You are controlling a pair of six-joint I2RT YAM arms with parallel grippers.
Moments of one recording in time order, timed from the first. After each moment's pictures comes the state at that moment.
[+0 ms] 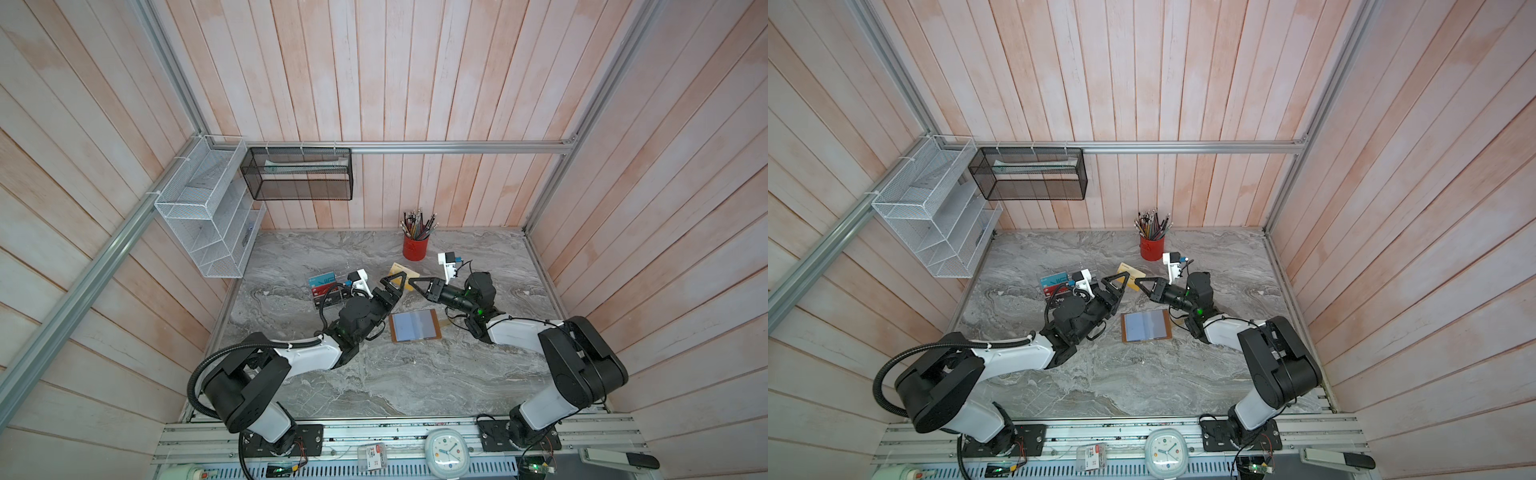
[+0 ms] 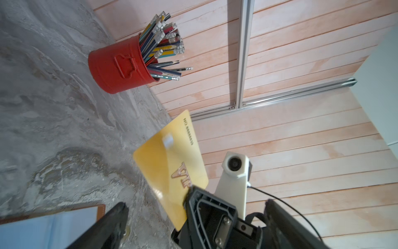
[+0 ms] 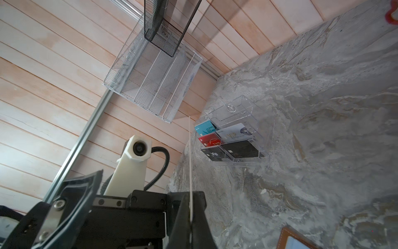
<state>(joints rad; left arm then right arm) -0.76 1.52 0.67 0.78 -0.11 -1.30 0.44 1.57 0.68 0.83 -0.67 0.90</state>
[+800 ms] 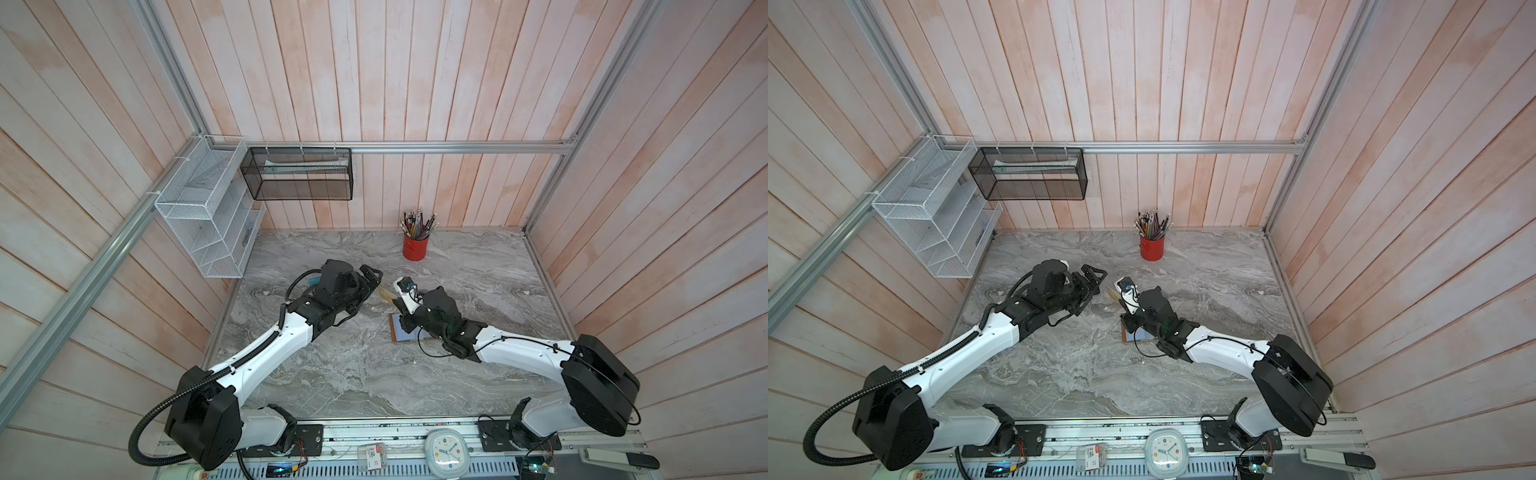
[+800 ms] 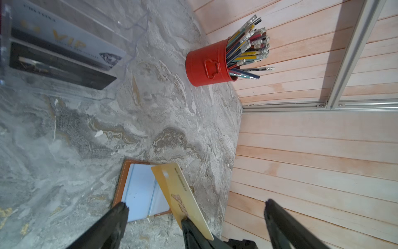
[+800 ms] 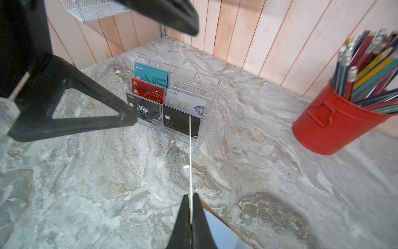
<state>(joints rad) -0.53 1.33 0.97 -0.20 0.16 -1.24 0.88 1.46 0.76 0.31 0.11 -0.01</state>
